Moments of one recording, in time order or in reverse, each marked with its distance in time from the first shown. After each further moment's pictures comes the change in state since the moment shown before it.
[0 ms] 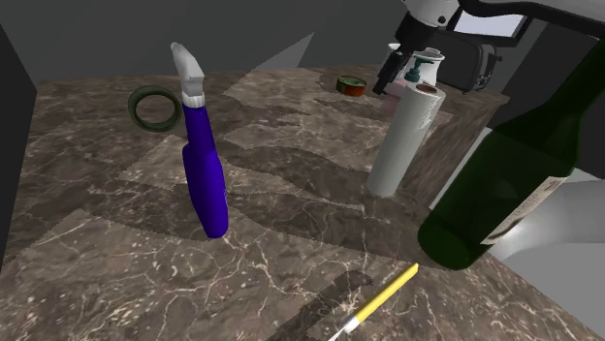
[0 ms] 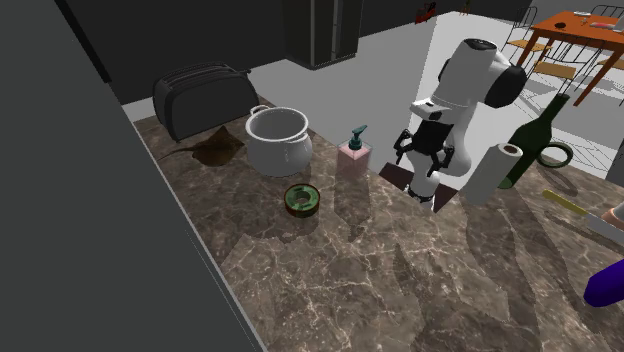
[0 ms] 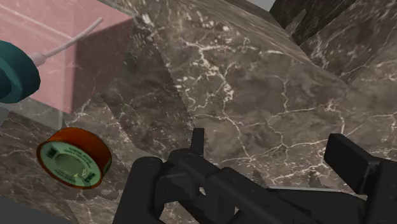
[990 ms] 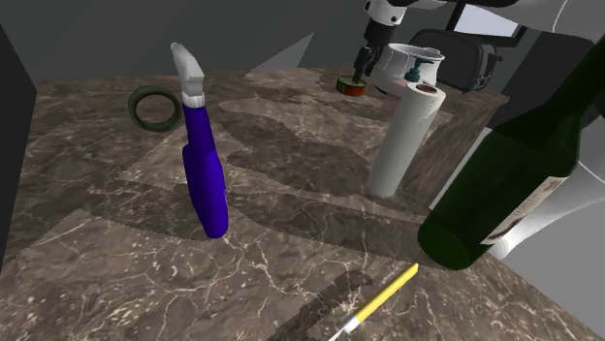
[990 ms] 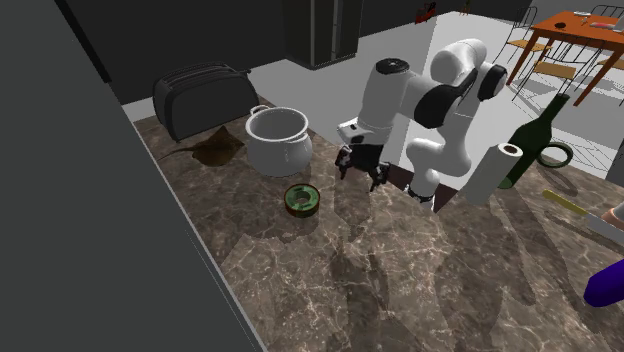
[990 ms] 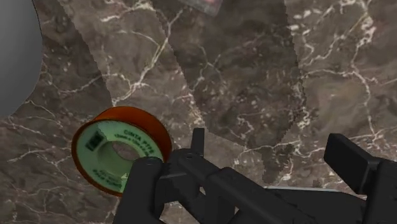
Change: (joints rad) arm -0.027 0.498 -0.211 0.337 0.009 0.041 -0.201
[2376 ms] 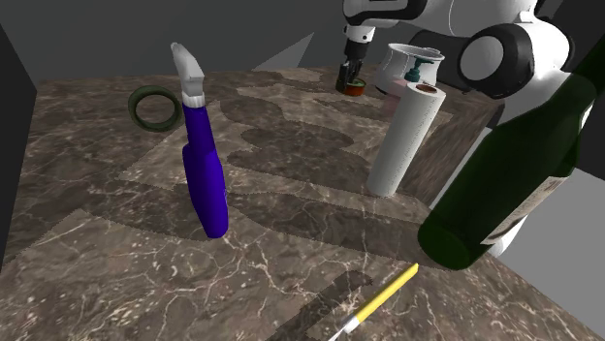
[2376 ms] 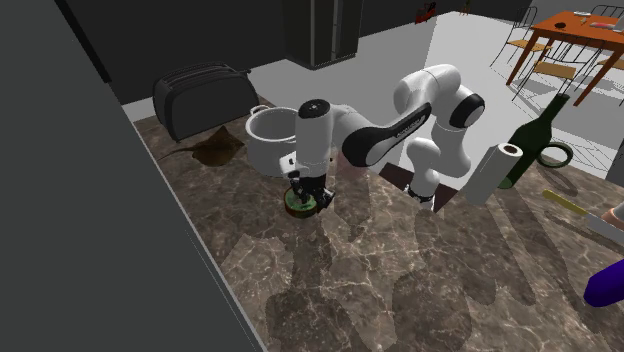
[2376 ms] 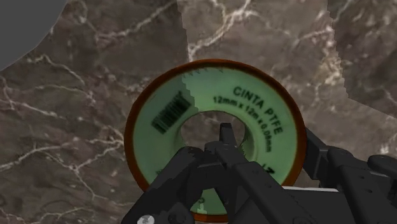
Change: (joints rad) arm -0.073 0.489 -0.117 0.369 0.141 -0.010 -0.187
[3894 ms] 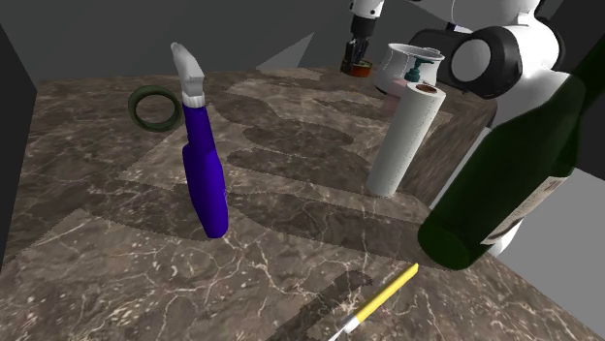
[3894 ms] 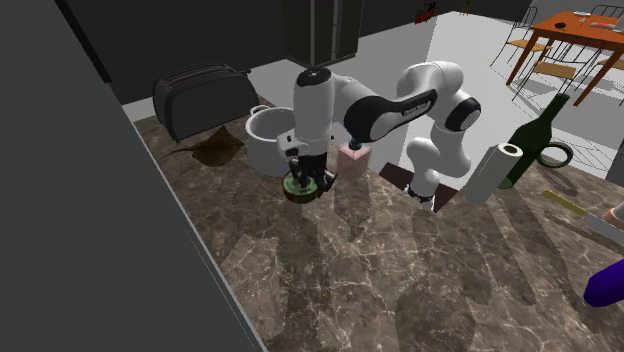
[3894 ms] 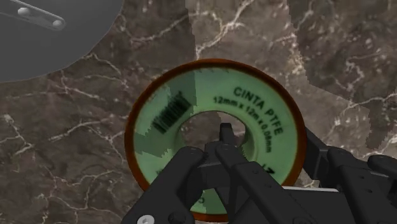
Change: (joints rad) arm -0.019 0.044 -0.007 0.238 0.016 -0.202 -0.013
